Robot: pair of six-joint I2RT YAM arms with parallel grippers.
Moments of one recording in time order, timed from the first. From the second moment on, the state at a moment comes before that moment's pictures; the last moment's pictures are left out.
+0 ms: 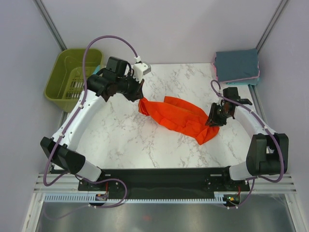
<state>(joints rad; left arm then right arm) -0.47 1.51 1.70 -0.96 0.35 0.24 0.02 1.45 0.99 -0.74 -0.29 0.29</state>
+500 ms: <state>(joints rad) -0.47 1.52 1.70 -0.95 0.35 0.24 -0.03 1.49 0.97 -0.73 -0.29 0.29</state>
